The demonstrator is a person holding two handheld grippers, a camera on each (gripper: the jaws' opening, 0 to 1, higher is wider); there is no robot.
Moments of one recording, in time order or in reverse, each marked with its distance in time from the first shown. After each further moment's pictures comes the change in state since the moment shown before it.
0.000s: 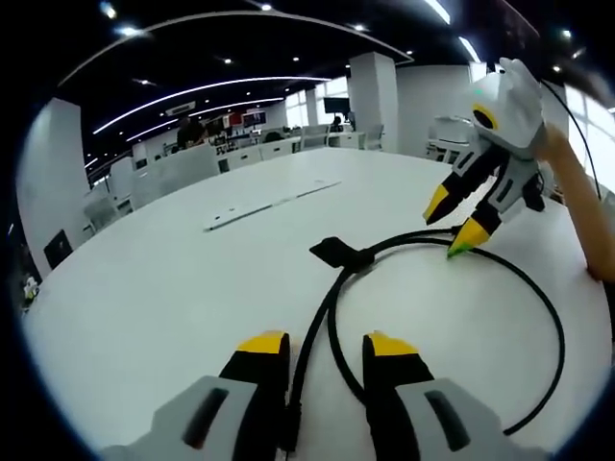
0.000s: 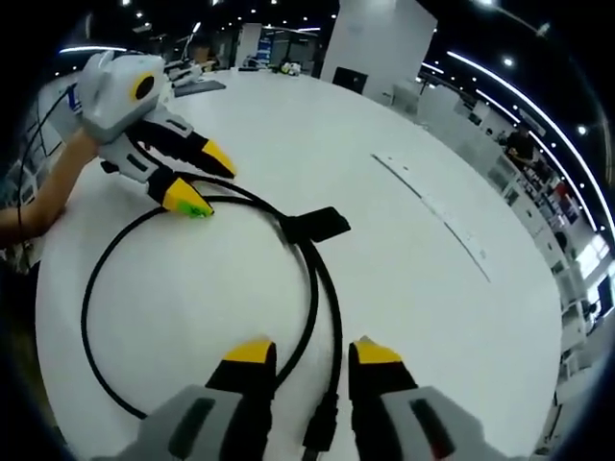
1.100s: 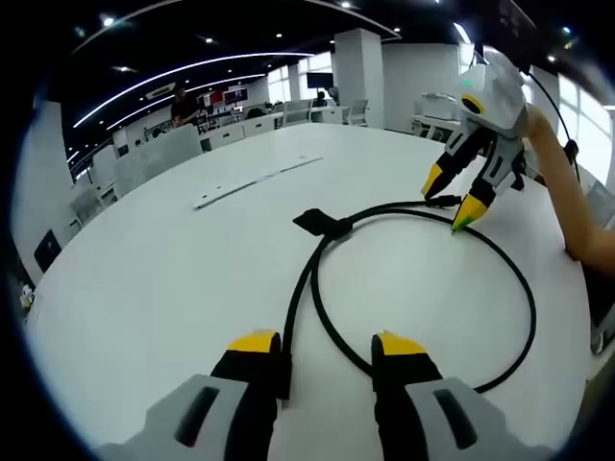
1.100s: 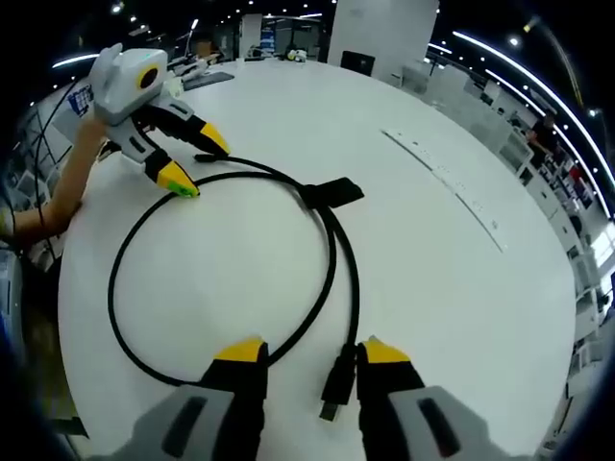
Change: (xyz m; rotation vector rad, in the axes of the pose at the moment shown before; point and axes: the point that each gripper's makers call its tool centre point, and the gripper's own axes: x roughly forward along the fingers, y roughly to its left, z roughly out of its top) left arm -0.032 -0.009 -0.017 0.024 0.130 -0.075; right arm -0.019 0.010 -0.026 0.033 0.075 0.095
